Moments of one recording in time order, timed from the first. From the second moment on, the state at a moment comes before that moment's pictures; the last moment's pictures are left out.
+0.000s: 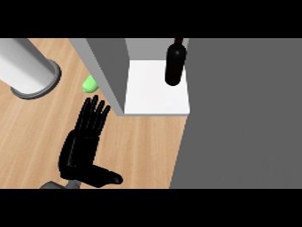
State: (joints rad) left arm -0.05 0.24 -0.42 -1.51 0.65 0.07 -0.45; right arm 0.50 -0.61 0.48 -2.52 -0.04 -0.15 -0.02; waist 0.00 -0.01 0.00
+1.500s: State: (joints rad) left arm 0.12 0.55 -0.08 -1.56 0.82 -0.25 -0.43; right arm 0.30 -0.64 0.66 -2.51 -0.04 0.02 0.13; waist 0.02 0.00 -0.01
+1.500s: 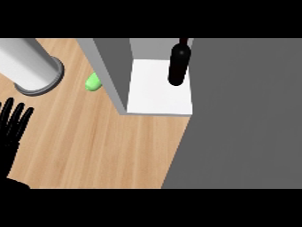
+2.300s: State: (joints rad) left arm 0.07 0.59 -0.04 -1.52 0.86 -0.30 -0.39; right arm -0.18 -0.31 0.64 -2.36 -0.07 -0.05 0.44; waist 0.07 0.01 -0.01
